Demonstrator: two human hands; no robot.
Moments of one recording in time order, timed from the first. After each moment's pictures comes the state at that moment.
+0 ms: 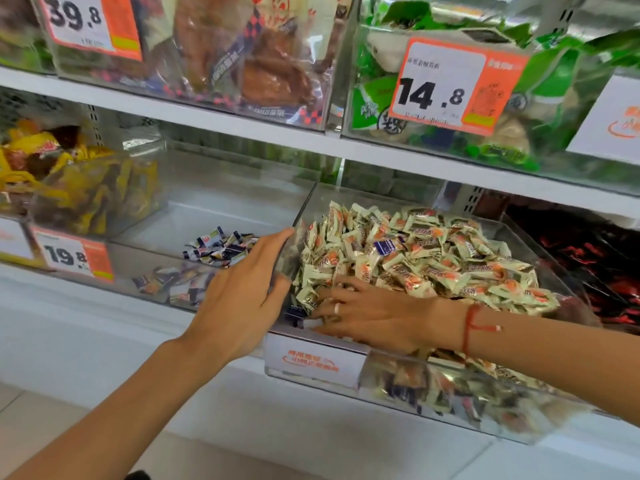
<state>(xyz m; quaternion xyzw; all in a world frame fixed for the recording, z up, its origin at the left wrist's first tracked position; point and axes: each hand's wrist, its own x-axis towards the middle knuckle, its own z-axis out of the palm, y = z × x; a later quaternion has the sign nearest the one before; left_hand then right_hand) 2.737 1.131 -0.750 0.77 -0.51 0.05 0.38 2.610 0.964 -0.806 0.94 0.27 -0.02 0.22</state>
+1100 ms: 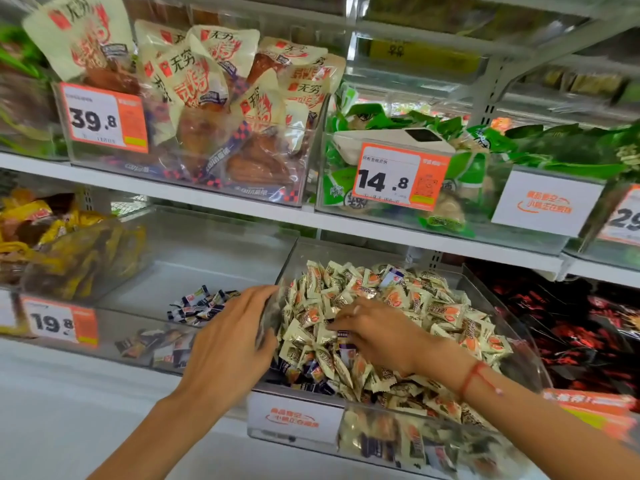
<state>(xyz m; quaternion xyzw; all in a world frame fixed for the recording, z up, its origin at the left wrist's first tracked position) 2.734 1.125 -0.736 0.78 -0.49 0.14 0.35 2.595 0.925 -0.717 0.99 -0.08 0.02 0.08</state>
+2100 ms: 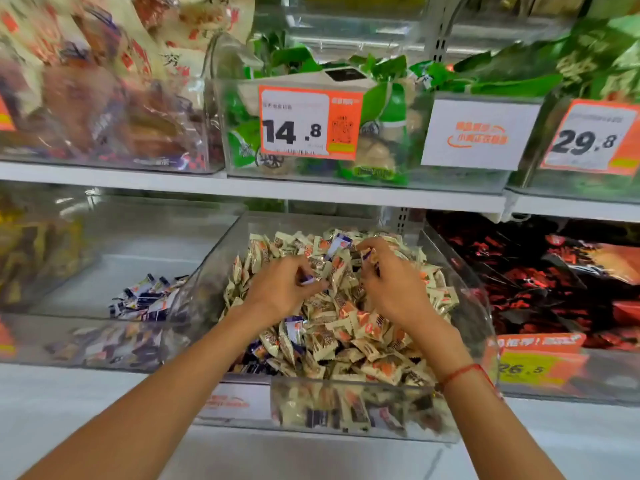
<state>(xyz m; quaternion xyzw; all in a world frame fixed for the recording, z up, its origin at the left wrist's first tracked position) 2.697 0.977 -0.737 0.77 -0.55 -0.05 0.33 2.538 0.892 -0.723 0.88 -0.34 0.31 -0.12</state>
